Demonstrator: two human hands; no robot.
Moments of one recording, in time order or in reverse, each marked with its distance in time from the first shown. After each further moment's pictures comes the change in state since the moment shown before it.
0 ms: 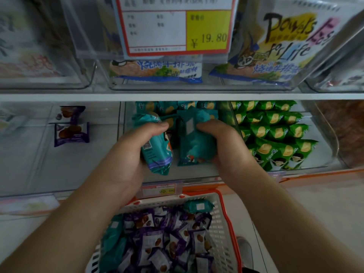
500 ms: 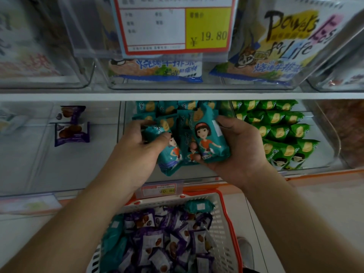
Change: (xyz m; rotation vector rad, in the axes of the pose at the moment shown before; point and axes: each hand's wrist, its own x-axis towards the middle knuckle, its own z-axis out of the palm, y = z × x) left_hand 0.005 -0.011 -0.008 0.484 0.138 0.153; right_hand 0.001 -0.004 -0.021 0.344 -0.342 0.149
